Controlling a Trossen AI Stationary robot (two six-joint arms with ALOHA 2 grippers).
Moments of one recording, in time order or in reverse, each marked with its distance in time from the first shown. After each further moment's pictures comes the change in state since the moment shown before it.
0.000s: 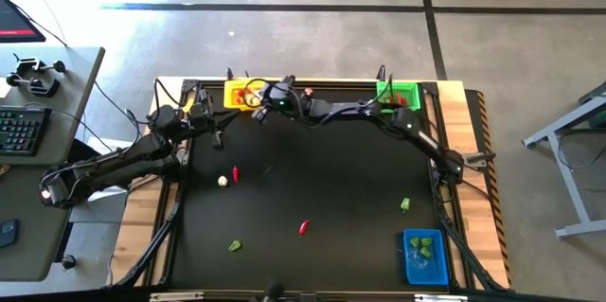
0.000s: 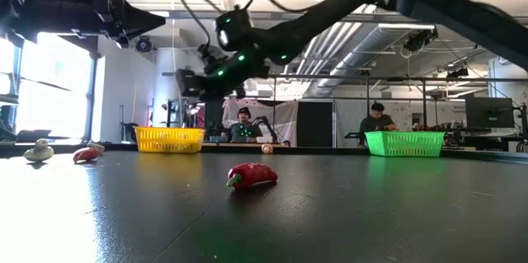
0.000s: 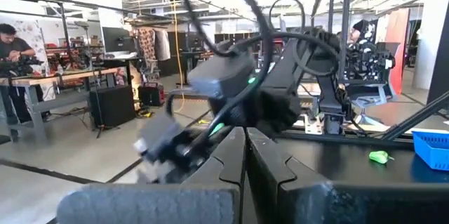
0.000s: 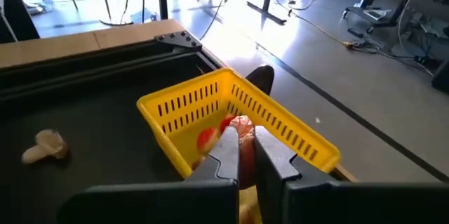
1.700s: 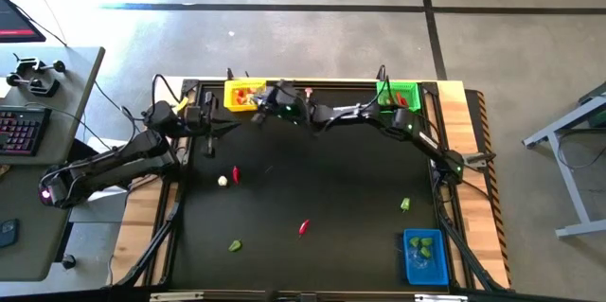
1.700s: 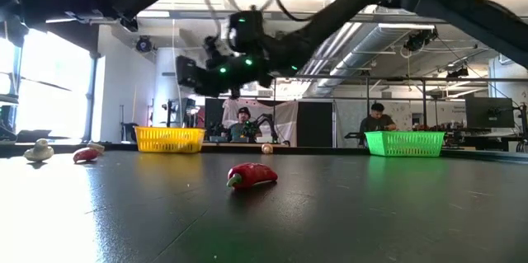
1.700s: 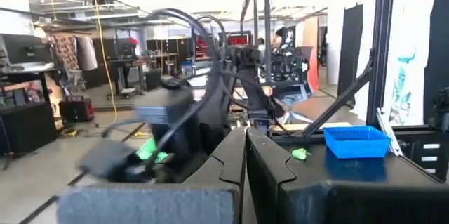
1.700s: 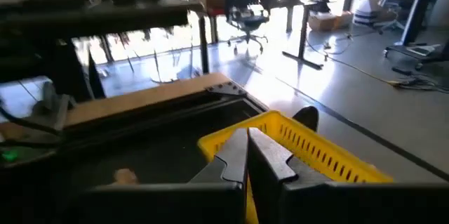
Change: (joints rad) left arm 0.000 -0.001 0.084 -0.063 0.280 -0.025; right arm 0.017 -0.039 -0.180 0.358 -0.120 0.046
